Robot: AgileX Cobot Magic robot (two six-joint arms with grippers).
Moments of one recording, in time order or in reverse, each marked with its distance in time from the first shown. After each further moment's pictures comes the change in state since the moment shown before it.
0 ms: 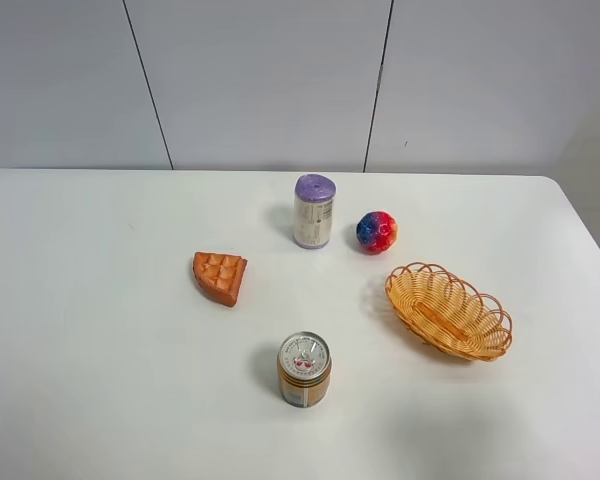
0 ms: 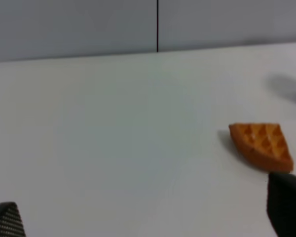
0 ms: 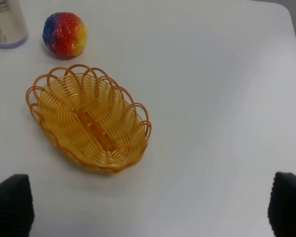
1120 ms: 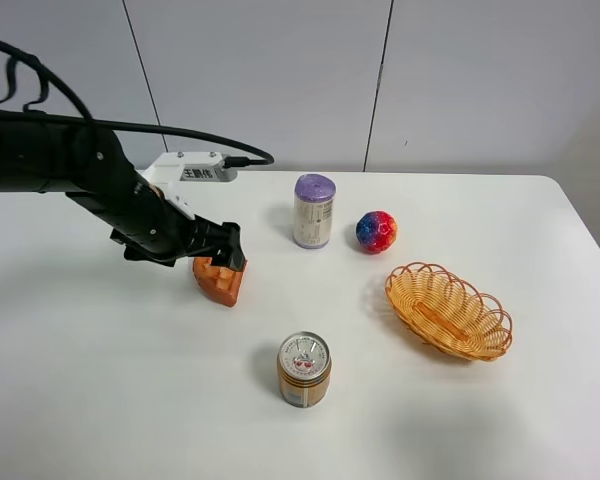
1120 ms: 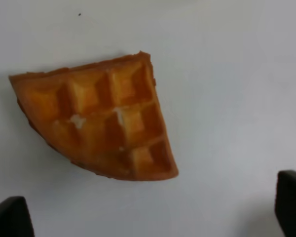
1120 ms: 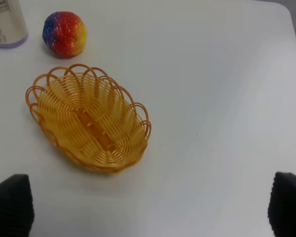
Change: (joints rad) left arm -0.463 1.507 -0.375 -0.253 -0.388 -0.002; right arm 0.000 0.000 0.000 0.000 0.000 0.000
